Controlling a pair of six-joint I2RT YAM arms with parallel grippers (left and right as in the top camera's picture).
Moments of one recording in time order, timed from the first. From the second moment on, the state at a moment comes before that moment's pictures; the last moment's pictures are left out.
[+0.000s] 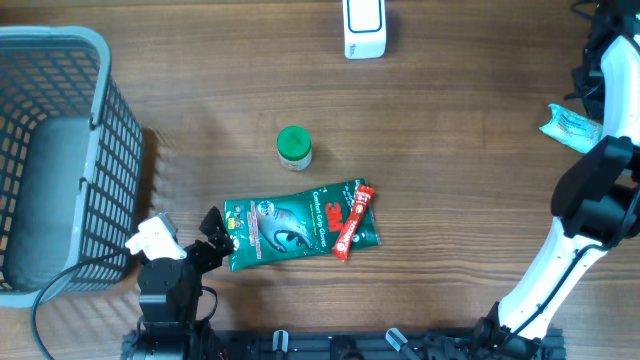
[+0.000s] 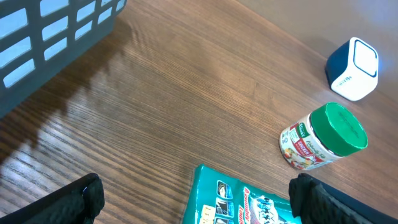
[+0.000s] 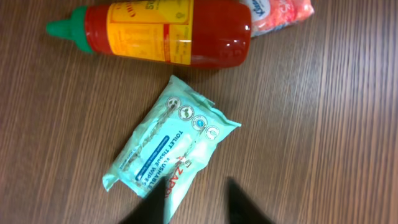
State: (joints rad) left arm -0.01 0.06 0.15 -0.55 -0.08 -0.52; right arm -0.33 2.25 2.10 -1.28 0.50 1.02
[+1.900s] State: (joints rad) left arm -0.01 0.06 0.15 -0.55 -0.08 -0.52; right arm 0.67 2.39 2.10 -1.14 -0.24 1.61
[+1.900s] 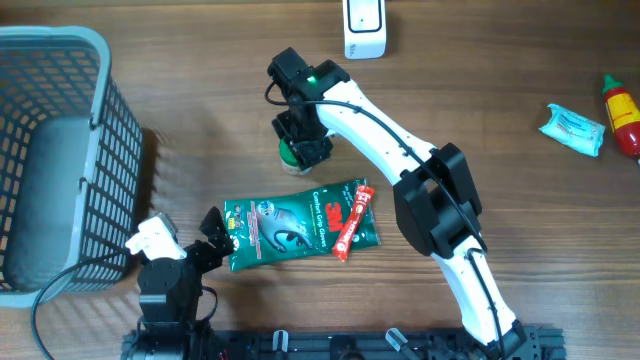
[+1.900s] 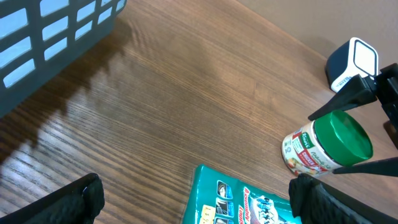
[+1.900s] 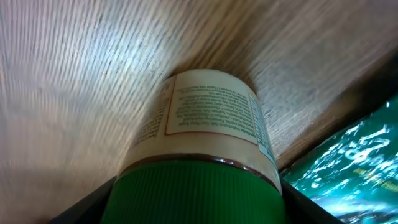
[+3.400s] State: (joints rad) left arm -0.01 0.06 0.15 -0.55 -0.08 -0.52; right arm 0.44 2.23 1.88 -1.14 -0.18 1.04
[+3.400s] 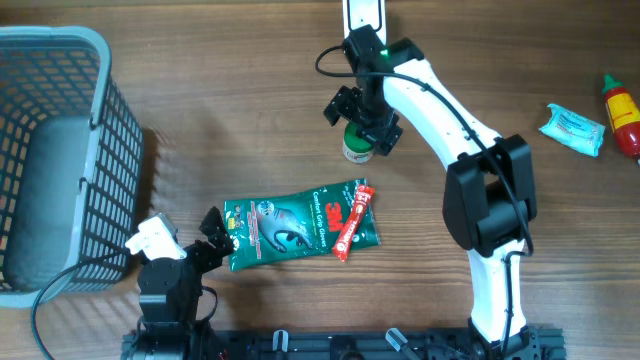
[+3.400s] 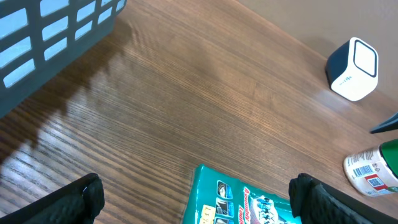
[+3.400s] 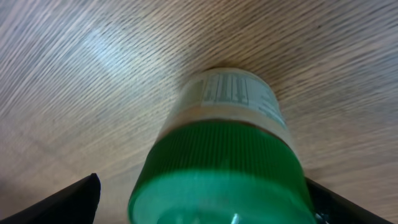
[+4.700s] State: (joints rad) left arm -0.01 0.06 0.15 -0.55 -0.08 -0.52; right arm 0.31 1.85 1.79 -1.61 -0.52 0.34
